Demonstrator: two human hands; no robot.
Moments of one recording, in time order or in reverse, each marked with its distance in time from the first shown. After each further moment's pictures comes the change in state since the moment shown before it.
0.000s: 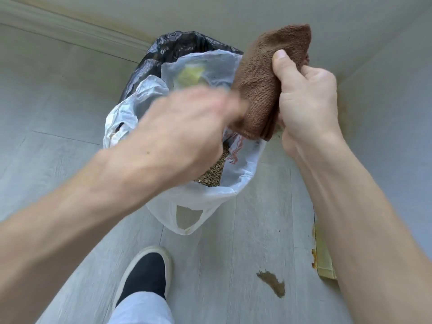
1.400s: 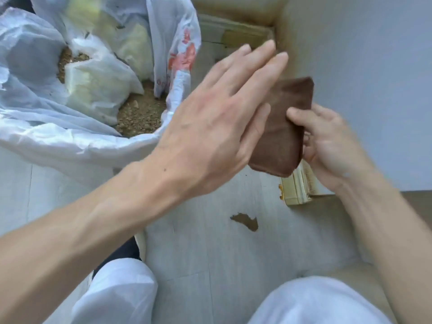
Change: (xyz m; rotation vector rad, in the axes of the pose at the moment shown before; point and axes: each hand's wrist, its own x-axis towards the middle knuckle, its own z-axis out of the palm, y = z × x) left_hand -0.010 0.106 0.083 -0.368 0.189 0.424; right_hand -0.098 0.050 -0.187 -0.069 -0.027 0.365
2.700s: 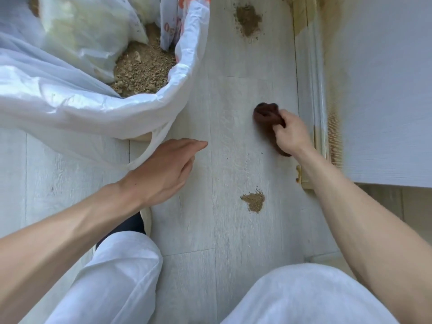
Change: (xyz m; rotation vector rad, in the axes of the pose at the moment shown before) left_hand -0.141 -0.106 0.074 -0.137 -0.630 -0.504; right_hand 0.125 0.171 -0.004 -0.977 -0.020 0.018
